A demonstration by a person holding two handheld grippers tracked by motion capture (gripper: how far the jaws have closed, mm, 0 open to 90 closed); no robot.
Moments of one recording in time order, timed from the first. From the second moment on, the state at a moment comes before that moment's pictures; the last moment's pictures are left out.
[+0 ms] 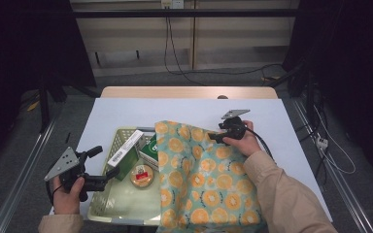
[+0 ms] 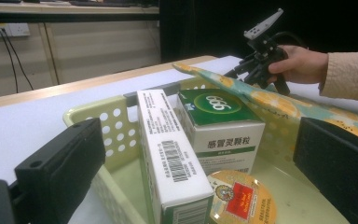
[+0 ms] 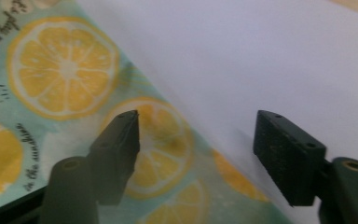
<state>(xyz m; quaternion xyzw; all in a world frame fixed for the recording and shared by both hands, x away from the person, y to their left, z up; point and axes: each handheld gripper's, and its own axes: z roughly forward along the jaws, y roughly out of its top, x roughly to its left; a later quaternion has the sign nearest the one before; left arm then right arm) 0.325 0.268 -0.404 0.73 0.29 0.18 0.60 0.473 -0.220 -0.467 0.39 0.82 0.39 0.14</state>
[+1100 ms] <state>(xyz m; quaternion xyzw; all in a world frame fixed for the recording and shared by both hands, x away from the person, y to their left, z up) 0.319 0.270 -0.398 0.73 0.30 0.19 0.58 0.539 -0.299 -0.416 0.49 0.76 0.38 0.19</state>
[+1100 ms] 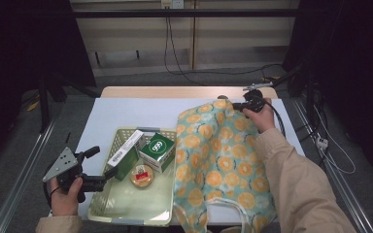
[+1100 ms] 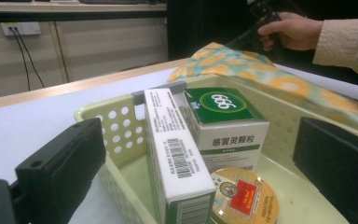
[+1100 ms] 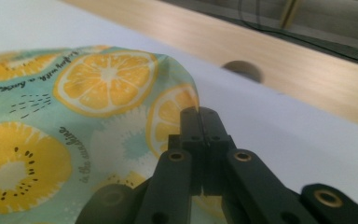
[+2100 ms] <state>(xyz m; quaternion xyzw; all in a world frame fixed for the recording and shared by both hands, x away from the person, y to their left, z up) 0.323 0.262 -0.397 0.73 0.29 0.18 0.59 0.401 -0.276 -0.420 0.40 0.80 0.42 0.15</state>
